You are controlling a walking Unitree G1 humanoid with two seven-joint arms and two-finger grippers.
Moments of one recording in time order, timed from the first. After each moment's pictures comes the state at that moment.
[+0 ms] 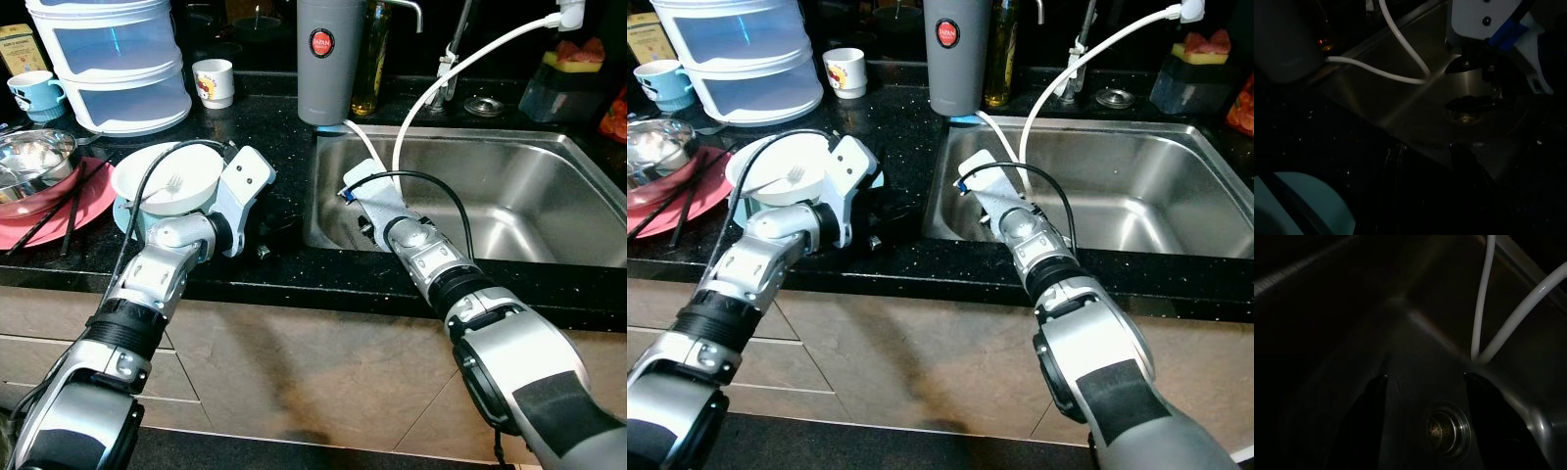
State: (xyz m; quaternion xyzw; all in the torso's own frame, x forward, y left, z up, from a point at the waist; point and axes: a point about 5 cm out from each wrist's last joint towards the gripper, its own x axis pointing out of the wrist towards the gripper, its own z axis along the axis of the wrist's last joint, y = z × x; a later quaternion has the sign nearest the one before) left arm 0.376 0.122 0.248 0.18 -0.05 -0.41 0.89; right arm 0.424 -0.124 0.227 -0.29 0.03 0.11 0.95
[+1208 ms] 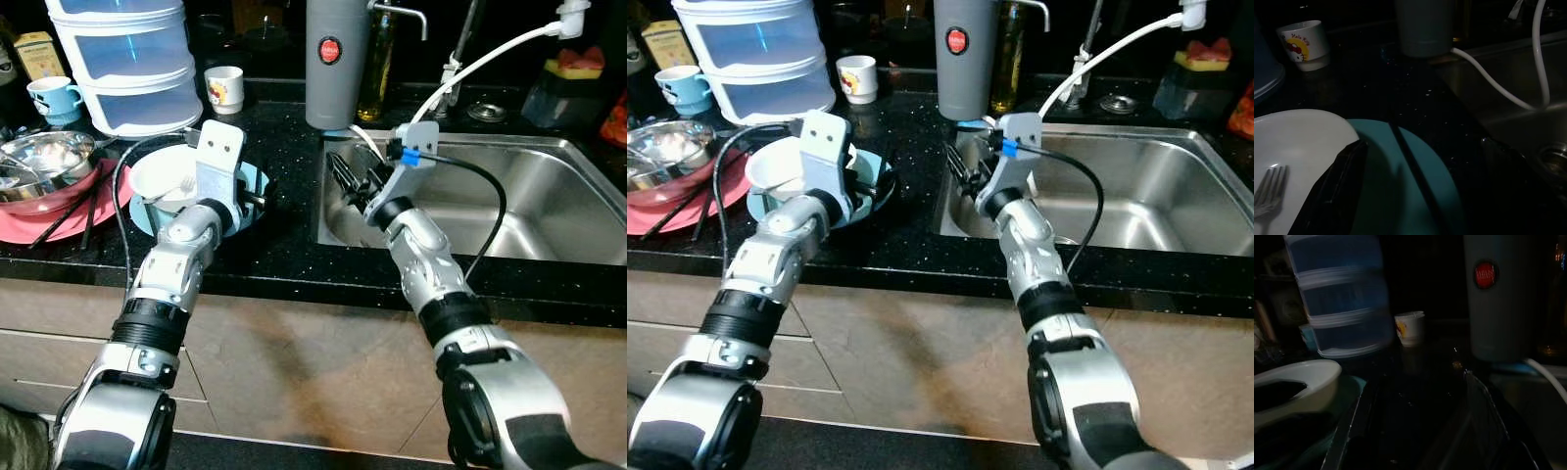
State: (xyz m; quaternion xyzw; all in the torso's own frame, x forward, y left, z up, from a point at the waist) left arm 0.394 0.126 0.254 0.05 -0.04 -0.16 0.99; right arm 0.394 -0.114 0.267 0.07 -0.26 0.23 0.94
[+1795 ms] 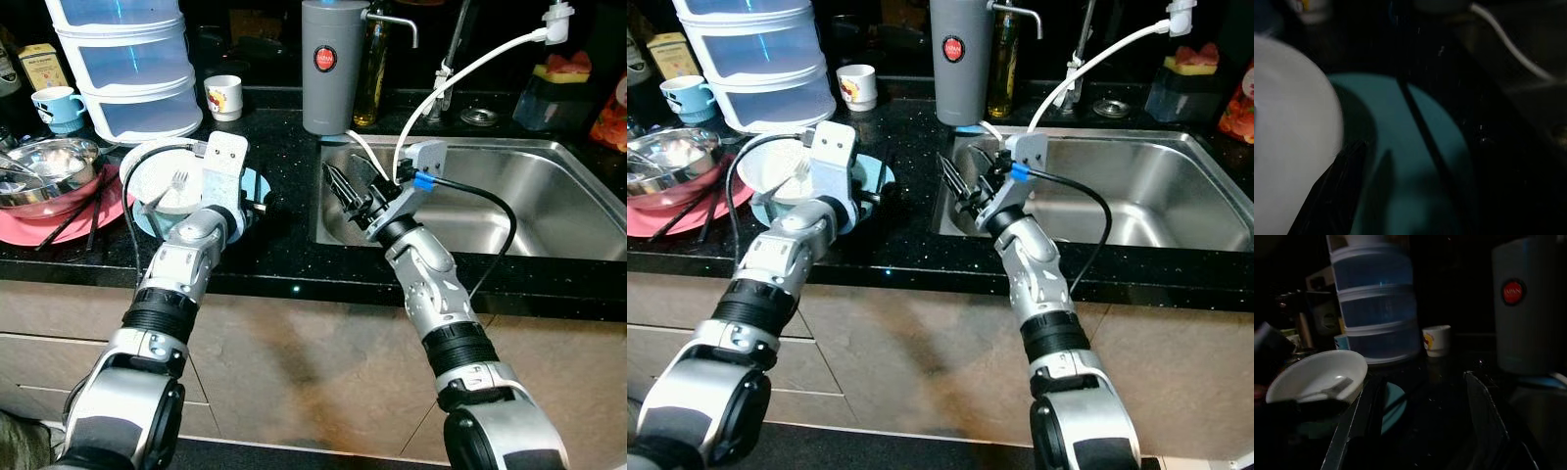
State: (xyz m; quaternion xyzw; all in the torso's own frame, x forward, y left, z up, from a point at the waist) left arm 0.405 0.128 0.233 0.04 0.05 -0.13 0.99; right arm 0.377 -0.111 0.263 0.07 -0.27 0.28 0.92
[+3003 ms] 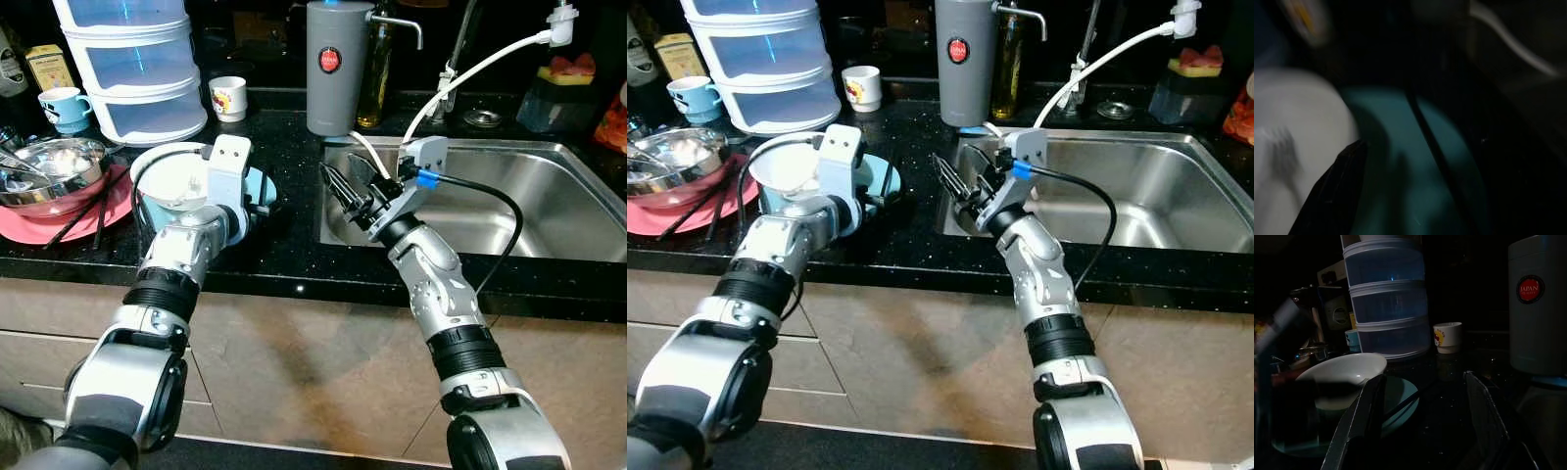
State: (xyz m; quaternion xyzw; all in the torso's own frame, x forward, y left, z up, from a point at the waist) left arm 0.412 0.130 0.259 0.10 0.03 -0.14 0.99; right arm 0.373 -0.112 0.265 0.07 -0.26 0.29 0.92
